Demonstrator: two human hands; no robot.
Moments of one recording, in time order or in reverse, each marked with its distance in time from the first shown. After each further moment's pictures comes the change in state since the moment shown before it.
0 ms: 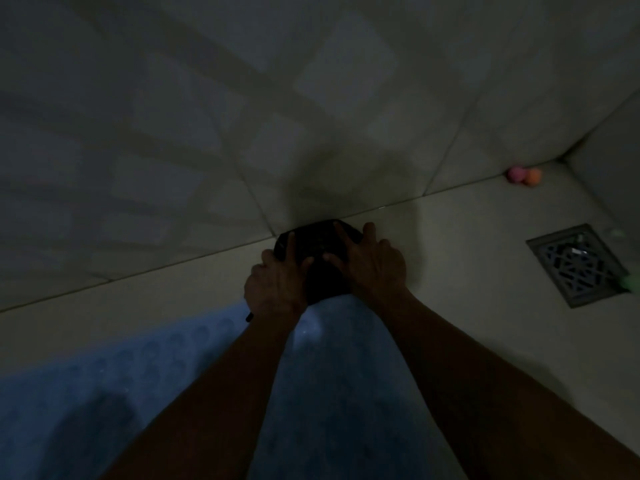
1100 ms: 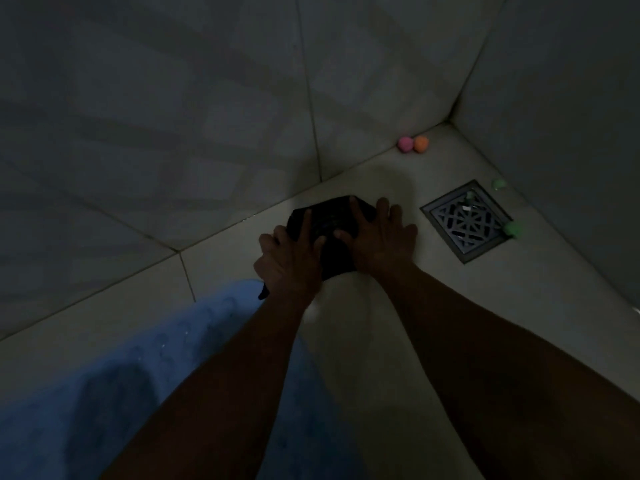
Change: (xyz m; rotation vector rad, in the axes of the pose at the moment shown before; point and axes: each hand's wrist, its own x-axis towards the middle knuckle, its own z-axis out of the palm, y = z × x) left_hand -0.017 0.174 0.028 0.107 0.035 0.184; right_hand -0.025 0.164 -0.039 0.027 0.000 0.288
